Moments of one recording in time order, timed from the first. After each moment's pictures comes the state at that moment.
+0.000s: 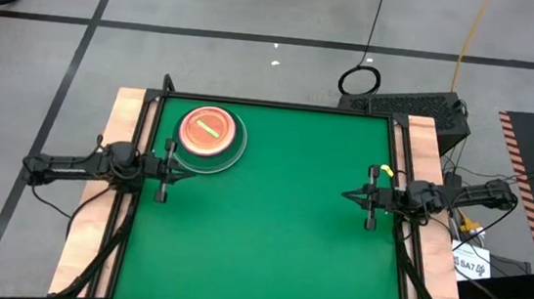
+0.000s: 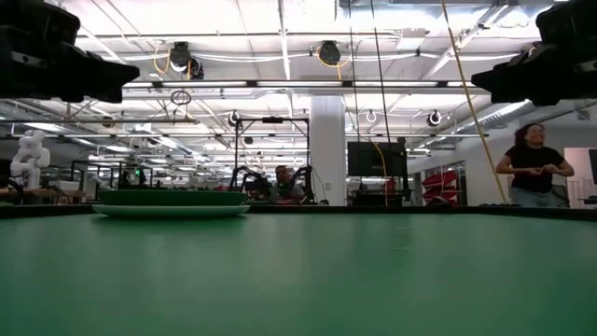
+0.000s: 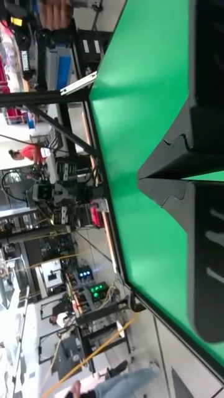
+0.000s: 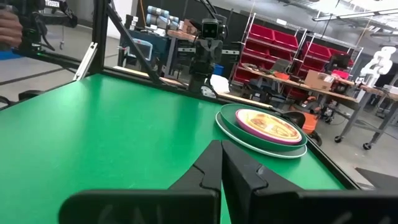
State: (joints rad) left arm 0.09 0.00 0.01 0.03 0.17 0.22; right arm 0.20 0.06 0.02 -0.03 0.23 -0.25
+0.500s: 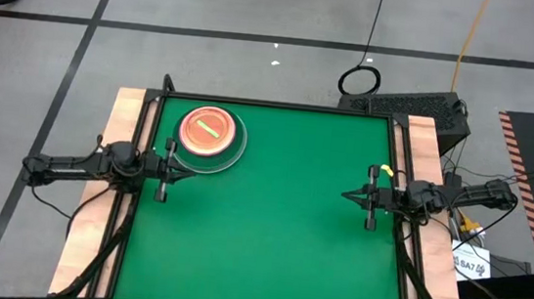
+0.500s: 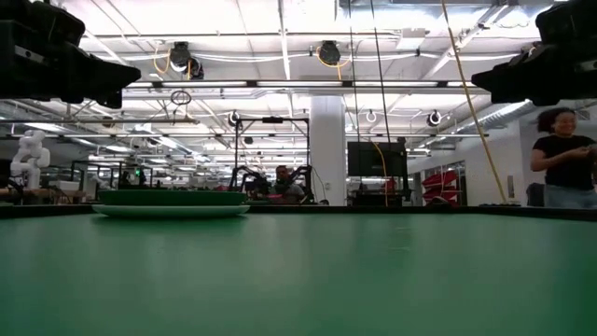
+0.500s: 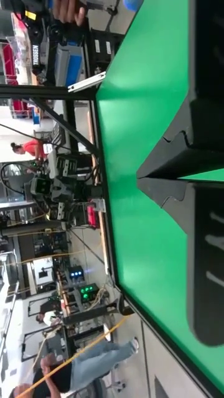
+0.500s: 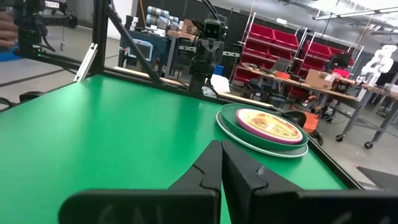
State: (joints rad) left arm 0.10 0.01 0.01 0.03 0.16 0.13; right arm 0.20 0.06 0.02 -0.03 0.23 -0.24
